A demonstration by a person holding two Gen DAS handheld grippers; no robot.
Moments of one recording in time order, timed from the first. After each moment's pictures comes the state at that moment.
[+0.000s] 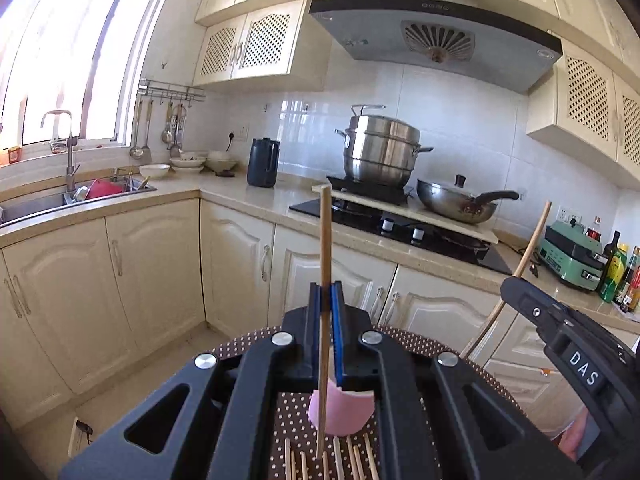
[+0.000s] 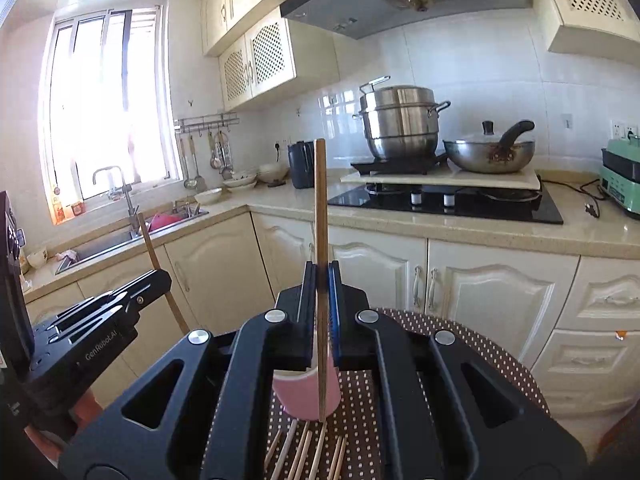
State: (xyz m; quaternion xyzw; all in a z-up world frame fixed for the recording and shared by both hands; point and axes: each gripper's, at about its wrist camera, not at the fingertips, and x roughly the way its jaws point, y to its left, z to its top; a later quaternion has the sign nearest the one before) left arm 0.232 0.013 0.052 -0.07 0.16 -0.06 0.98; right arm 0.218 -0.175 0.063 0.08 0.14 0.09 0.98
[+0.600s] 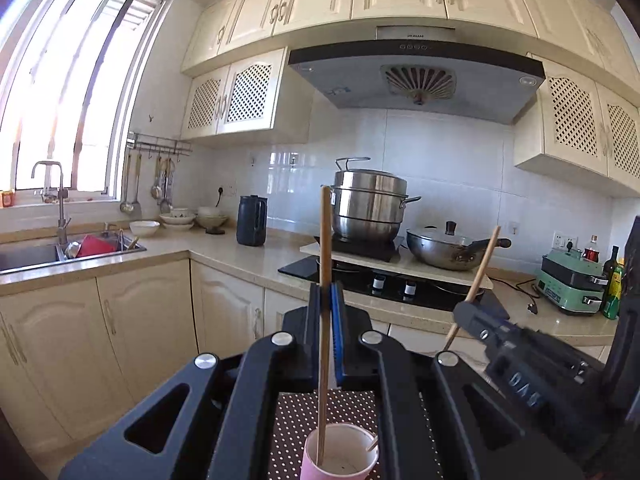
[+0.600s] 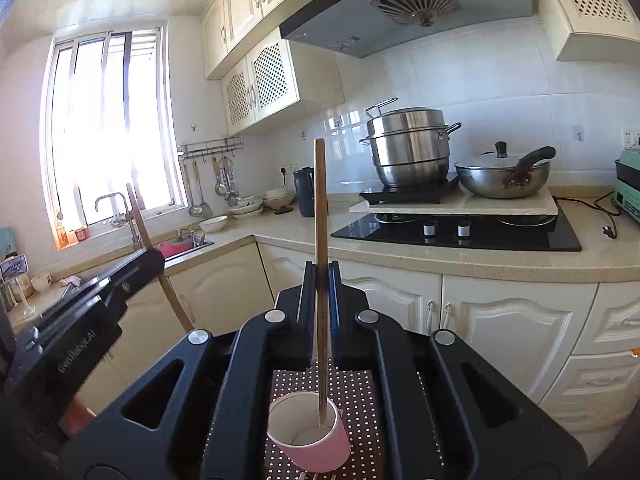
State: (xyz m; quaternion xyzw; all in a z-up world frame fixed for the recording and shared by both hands) left arm 0.255 -0.011 0.107 -0.05 0.07 -0.07 0.99; right arm 0.266 -0.174 0.093 0.09 0.11 0.11 0.98
